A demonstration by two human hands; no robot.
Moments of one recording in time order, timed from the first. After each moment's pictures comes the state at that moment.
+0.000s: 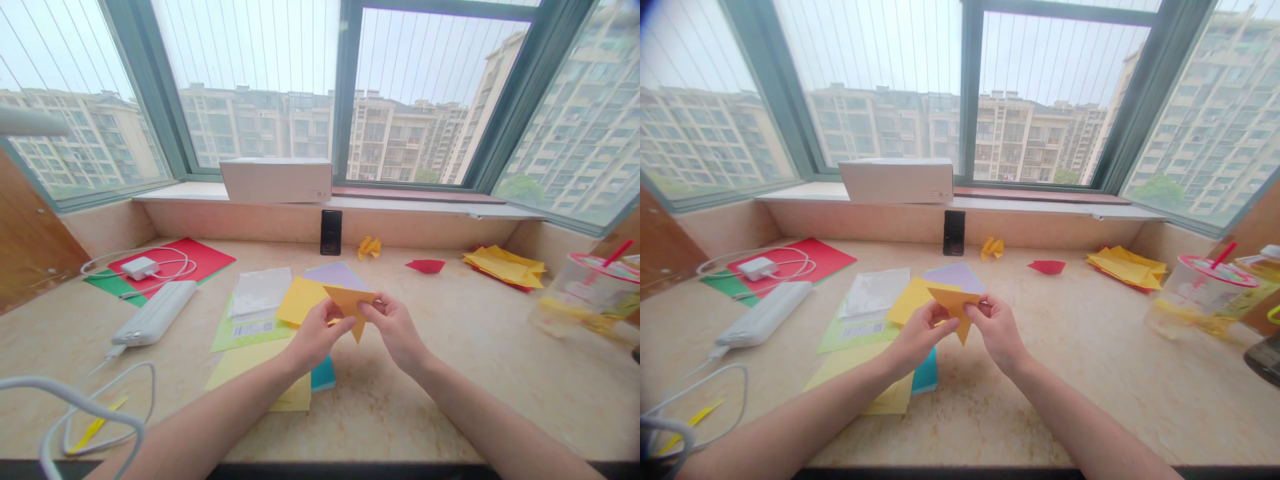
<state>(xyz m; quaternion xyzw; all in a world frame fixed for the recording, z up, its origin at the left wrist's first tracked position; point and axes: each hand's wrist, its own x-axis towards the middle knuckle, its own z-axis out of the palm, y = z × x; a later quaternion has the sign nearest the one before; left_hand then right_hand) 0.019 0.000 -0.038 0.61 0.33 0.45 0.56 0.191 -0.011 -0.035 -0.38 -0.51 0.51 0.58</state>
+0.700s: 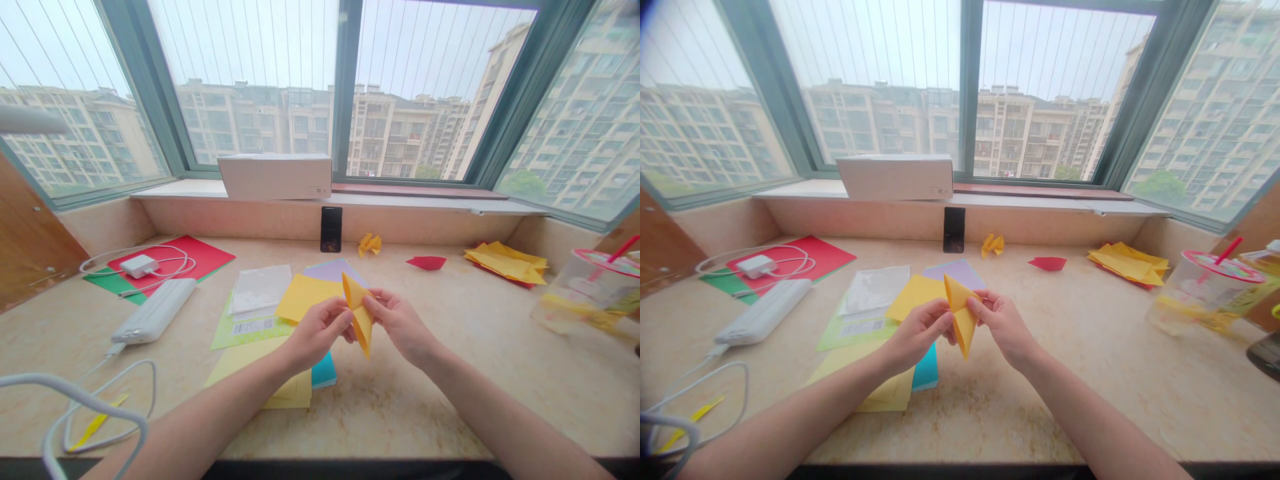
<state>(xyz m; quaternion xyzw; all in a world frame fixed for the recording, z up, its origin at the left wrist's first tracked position) 0.017 -0.009 -0.026 0.65 0.25 0.41 0.59 0.205 -0.010 -0.032 -0.37 -0.51 0.59 0.51</state>
